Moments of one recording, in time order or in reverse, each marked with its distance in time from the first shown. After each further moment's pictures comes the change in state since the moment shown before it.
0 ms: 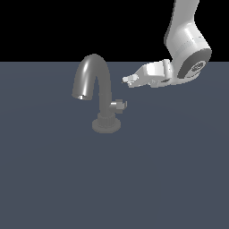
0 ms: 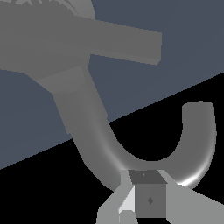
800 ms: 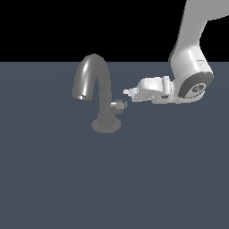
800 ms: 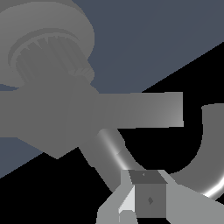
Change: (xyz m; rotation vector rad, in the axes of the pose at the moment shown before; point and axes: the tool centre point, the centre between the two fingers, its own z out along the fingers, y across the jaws) arm 0.045 -0.015 -0.001 0.096 -0.156 0.146
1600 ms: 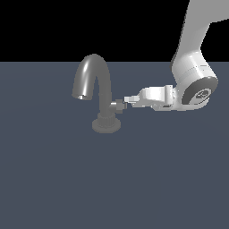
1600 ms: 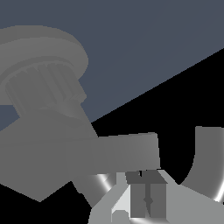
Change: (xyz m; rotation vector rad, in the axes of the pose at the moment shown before) arm 0.032 0.014 0.000 0.003 0.003 -0.037
